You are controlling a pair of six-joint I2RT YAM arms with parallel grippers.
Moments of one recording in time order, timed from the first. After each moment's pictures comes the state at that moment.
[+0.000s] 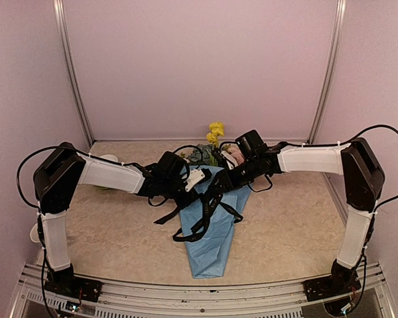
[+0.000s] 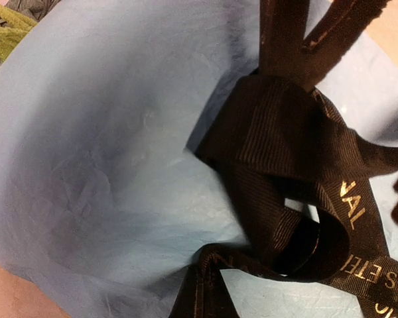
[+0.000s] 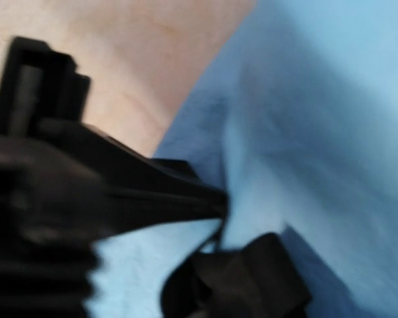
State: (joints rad) left arm -0.78 2.00 1.24 -0.02 0.12 0.32; right arm 0.65 1.89 1.34 -0.29 -0.52 0.20
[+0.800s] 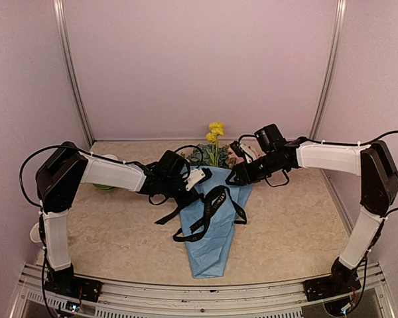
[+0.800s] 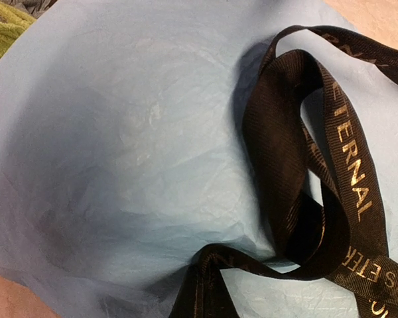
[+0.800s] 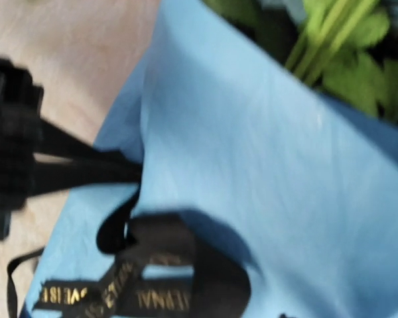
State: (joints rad) left arm -0.77 2.02 1.27 -0.05 0.15 0.31; right arm 0.54 1.77 1.29 -0.37 -0.46 0.15
